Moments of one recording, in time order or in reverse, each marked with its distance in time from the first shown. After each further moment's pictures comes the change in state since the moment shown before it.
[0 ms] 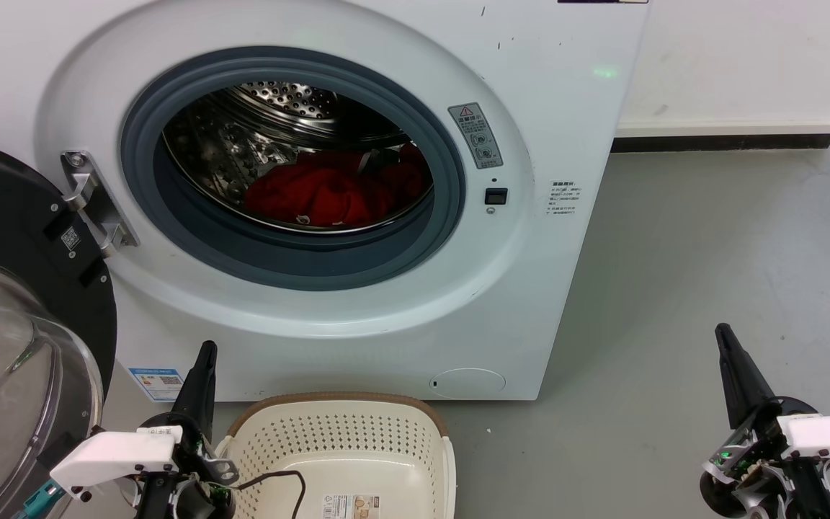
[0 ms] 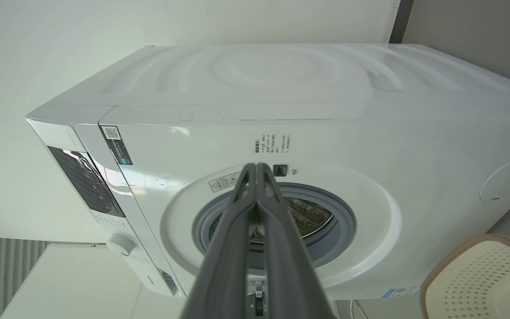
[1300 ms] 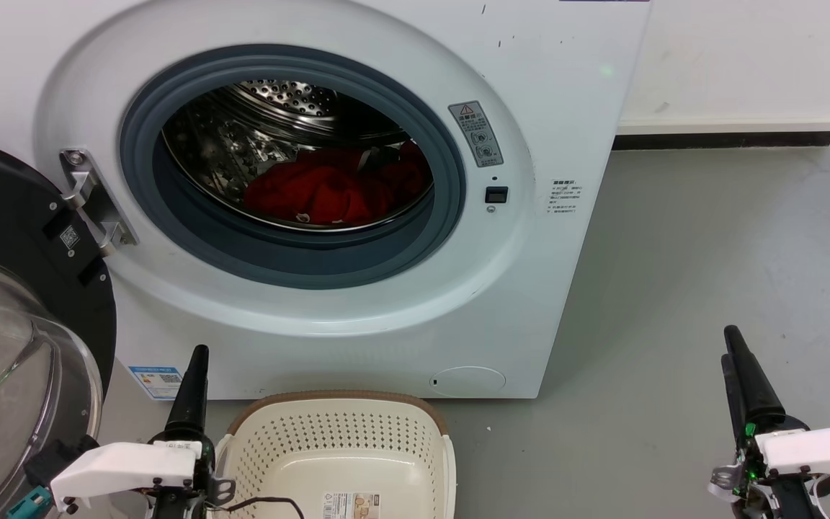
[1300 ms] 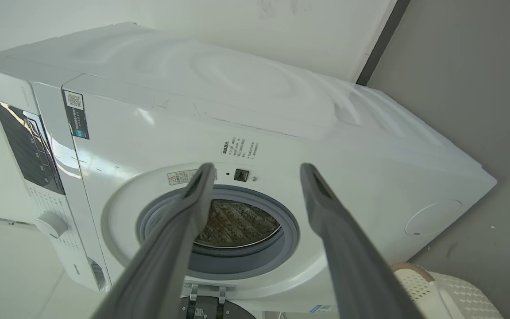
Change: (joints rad) left arm 0.048 -0.006 -0.003 -0.040 0.237 0.037 -0.073; right arm 0.048 0.003 0.006 -0.032 -0.243 0.000 -0.072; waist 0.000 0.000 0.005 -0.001
